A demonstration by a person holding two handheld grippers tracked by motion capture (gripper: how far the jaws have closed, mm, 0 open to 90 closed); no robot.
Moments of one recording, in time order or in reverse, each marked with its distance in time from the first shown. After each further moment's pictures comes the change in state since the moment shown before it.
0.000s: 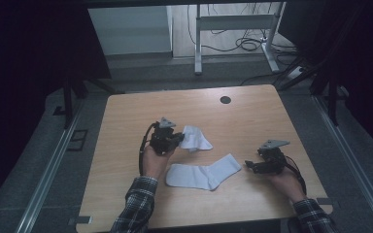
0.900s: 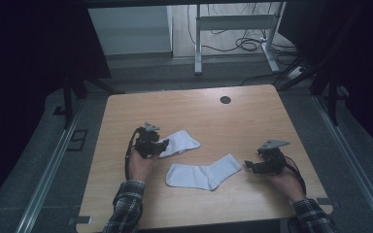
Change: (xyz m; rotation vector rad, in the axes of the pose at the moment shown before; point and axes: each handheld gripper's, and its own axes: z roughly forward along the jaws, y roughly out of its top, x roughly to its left) left arm 0.022 -0.024 0.012 0.077 0.110 -0.038; right arm 0.000 0.000 0.001 -0.008 0.001 -0.001
